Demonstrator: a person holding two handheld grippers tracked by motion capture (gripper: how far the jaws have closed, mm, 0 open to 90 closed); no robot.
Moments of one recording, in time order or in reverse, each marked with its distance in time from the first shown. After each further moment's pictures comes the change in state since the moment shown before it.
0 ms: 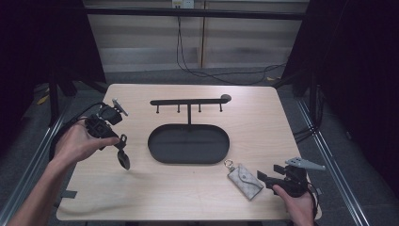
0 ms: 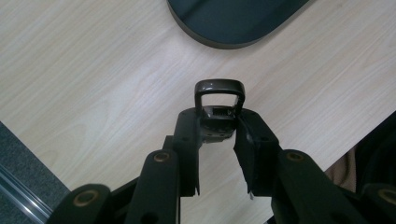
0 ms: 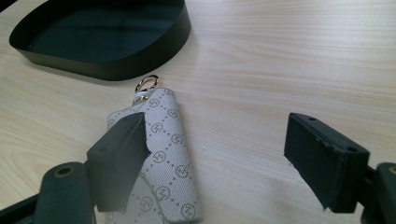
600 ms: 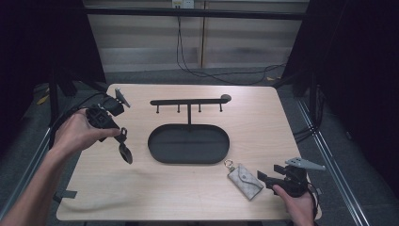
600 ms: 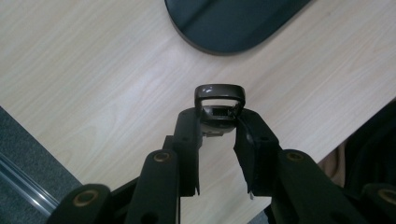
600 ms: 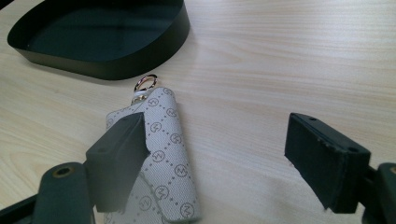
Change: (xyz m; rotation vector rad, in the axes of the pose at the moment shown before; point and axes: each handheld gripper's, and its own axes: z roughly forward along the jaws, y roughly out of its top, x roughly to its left) left arm -0.002 0.020 -0.020 0.027 0.014 0.005; right arm 0.000 0.000 0.000 0.003 -0.004 -0.002
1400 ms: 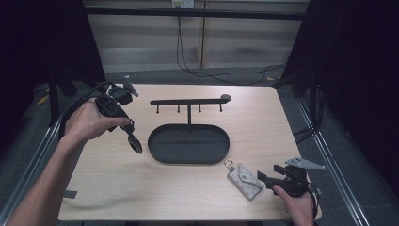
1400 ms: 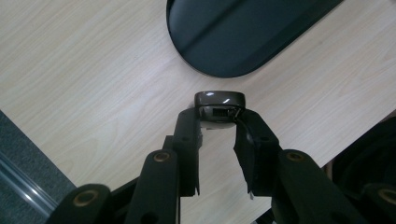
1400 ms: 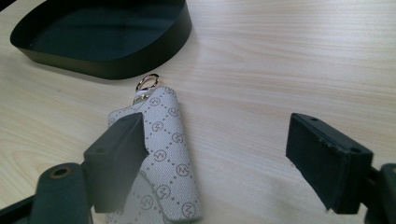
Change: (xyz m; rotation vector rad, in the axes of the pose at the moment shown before) left arm -0.001 0.030 -0.006 0.012 -0.006 -0.035; right arm 0.000 0.000 0.000 0.002 0.007 0.000
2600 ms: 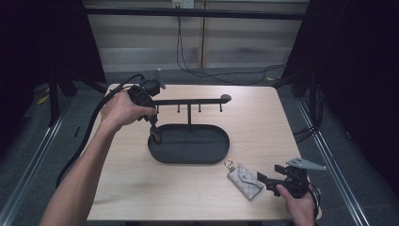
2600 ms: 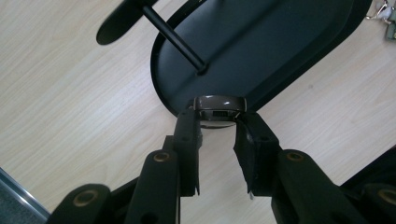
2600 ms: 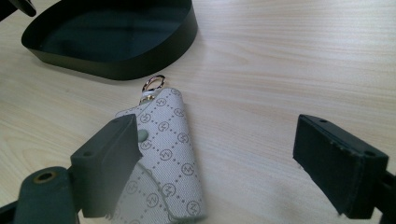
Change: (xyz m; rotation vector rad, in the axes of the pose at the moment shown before) left arm -0.017 0.071 0.026 0.030 -0.010 -0.005; right arm 0.000 0.000 -0.003 -0.009 0.022 -0.004
